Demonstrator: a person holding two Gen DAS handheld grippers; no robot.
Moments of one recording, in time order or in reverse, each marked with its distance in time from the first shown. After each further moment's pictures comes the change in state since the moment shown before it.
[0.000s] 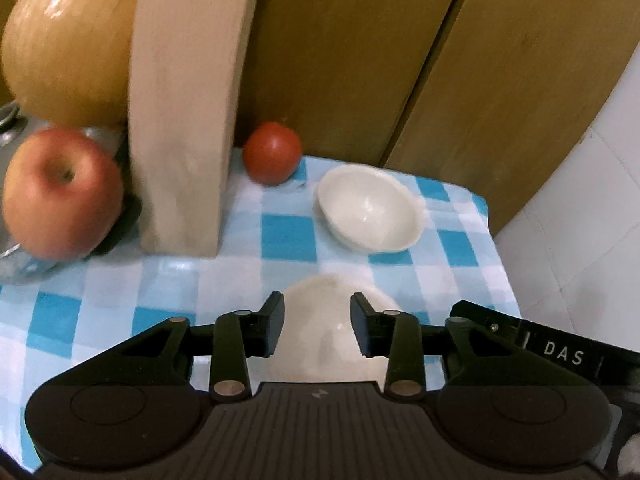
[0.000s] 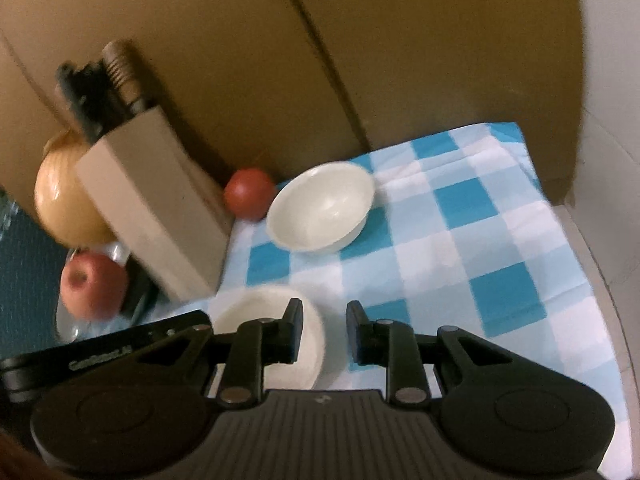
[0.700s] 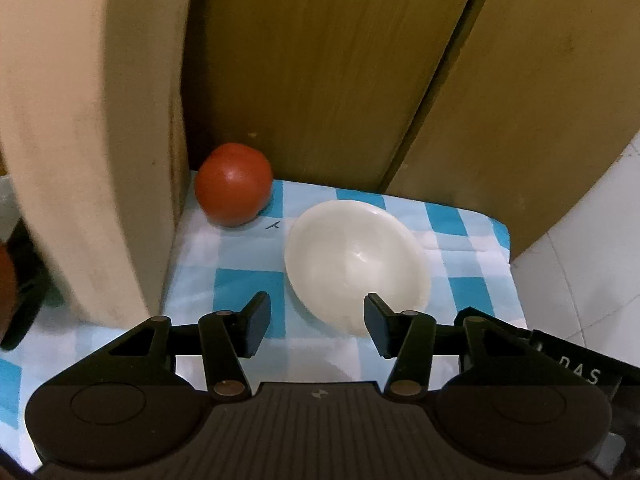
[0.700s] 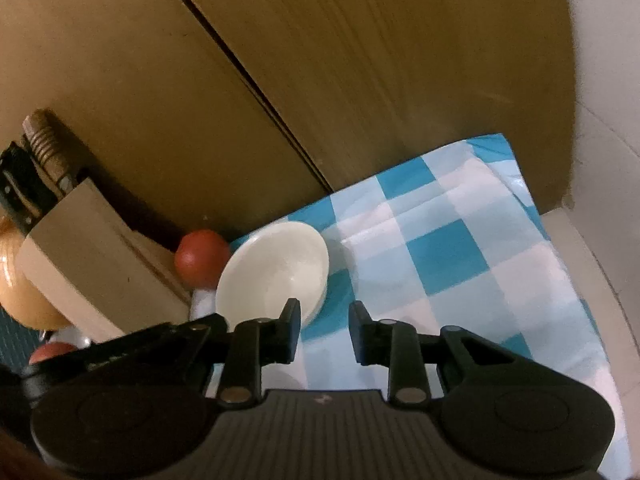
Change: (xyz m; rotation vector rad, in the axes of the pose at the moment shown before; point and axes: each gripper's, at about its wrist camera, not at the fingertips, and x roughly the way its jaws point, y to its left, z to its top) left arm 0.085 -0.027 0.050 -0.016 0.035 0.033; right arm 0.055 -0.035 0.049 0.108 -0.023 -0.004
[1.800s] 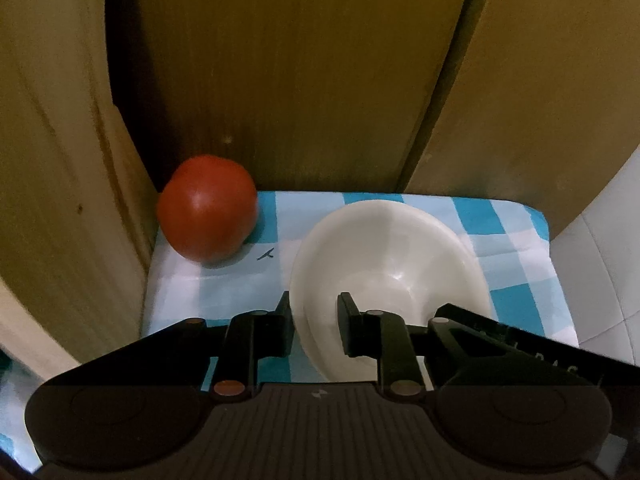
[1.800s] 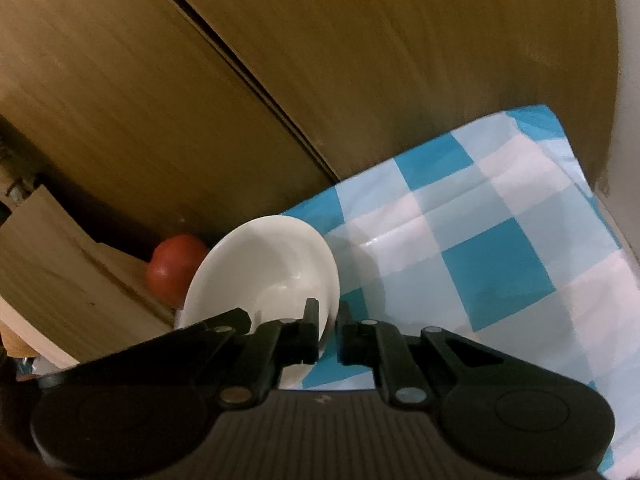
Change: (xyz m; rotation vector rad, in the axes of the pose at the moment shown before) left arm 0.046 -0.005 0.018 0.108 0.023 0.056; right arm 0.069 -0.002 0.017 0.032 0.052 0.028
